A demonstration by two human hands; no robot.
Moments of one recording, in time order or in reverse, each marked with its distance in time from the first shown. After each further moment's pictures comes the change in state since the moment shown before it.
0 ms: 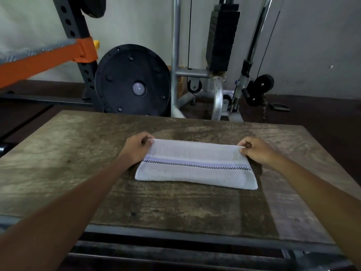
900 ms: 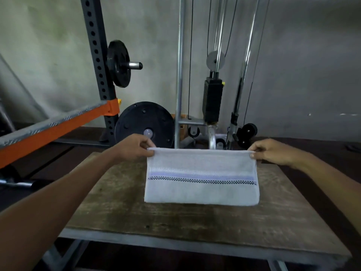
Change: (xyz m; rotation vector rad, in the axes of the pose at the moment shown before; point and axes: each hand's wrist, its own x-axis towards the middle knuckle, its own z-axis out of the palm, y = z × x) left_hand -0.060 0.132 -0.185 -0.039 -0.184 0.218; right_hand -0.134 -0.091 -0.169 -0.104 -0.073 -0.194
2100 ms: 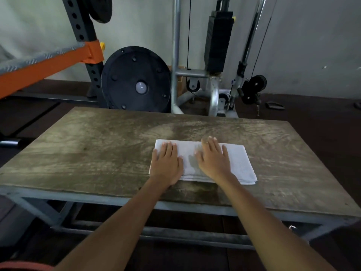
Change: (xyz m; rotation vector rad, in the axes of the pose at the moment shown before) left_hand -0.014 -0.057 0.238 0.544 -0.054 -0.204; right_hand 0.063 0.013 0.261 -0.320 0.175 0.011
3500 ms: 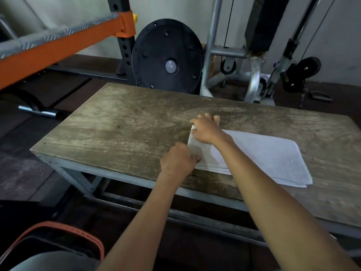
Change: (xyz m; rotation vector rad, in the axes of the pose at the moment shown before) left_hand -0.034 -0.041 -0.038 -0.393 -0.146 -0.421; right_hand 0.088 -0.117 0.018 -0.131 -0.211 -0.300
